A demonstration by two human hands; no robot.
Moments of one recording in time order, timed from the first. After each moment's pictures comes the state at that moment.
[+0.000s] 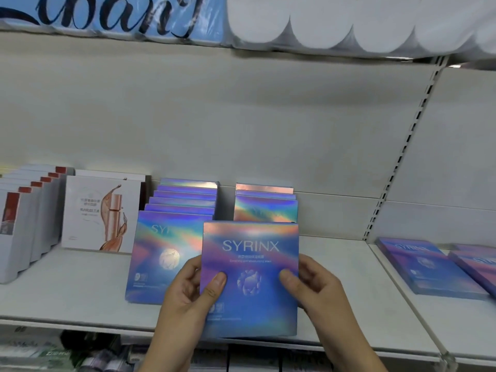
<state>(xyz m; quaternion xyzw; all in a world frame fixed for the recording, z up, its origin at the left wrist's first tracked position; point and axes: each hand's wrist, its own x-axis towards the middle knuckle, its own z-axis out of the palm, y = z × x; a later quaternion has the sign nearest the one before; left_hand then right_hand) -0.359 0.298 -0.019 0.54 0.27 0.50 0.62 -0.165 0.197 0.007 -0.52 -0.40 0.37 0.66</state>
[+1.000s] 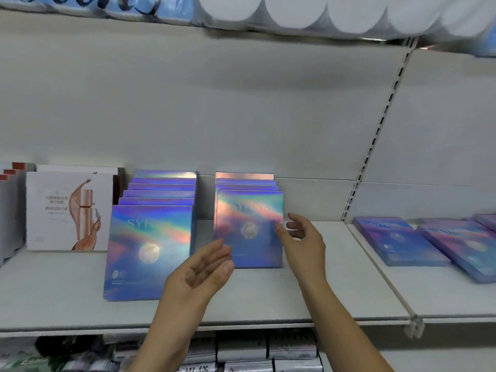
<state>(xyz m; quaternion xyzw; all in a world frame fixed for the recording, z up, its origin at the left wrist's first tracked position) -0.346 0.289 -0.006 0.56 0.28 0.44 0.64 -0.118 0.260 -0.013 -0.71 -0.31 0.09 0.62</state>
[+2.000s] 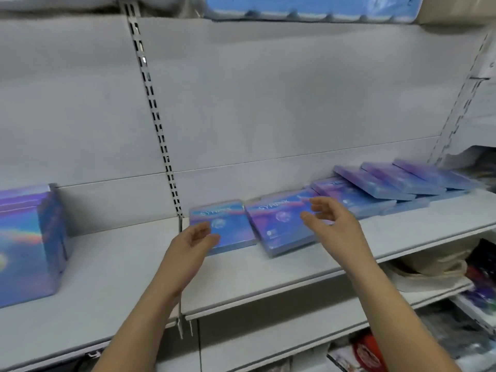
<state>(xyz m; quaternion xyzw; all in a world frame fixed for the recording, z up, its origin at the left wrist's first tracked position) 0.031 0.131 -0.001 0.73 0.35 0.26 0.52 0.240 -0.068 0.016 -0.76 -0.29 0.07 0.58</state>
